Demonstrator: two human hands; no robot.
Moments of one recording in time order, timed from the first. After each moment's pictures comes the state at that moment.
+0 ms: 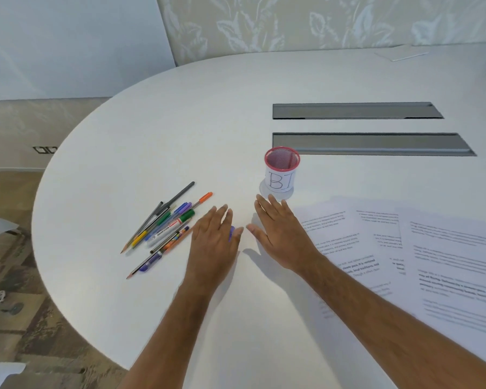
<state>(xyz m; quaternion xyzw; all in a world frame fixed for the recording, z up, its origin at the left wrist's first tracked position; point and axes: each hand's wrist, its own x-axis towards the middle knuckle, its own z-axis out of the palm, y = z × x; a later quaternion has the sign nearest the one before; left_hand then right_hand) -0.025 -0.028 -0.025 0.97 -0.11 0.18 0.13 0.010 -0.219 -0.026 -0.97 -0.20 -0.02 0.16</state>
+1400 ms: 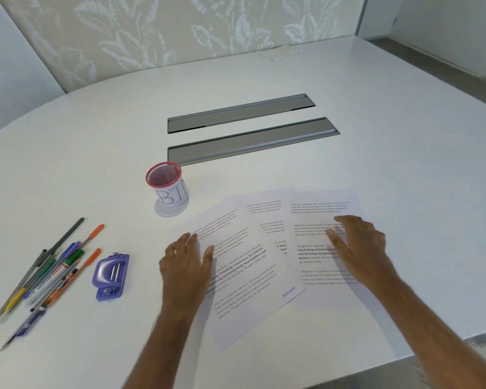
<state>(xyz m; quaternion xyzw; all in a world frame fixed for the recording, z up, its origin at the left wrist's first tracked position) -0.052 -0.201 -0.035 0.98 -0.05 0.05 0.17 -0.135 -0.553 -0.030 -0.96 0.17 -0.09 0.20</state>
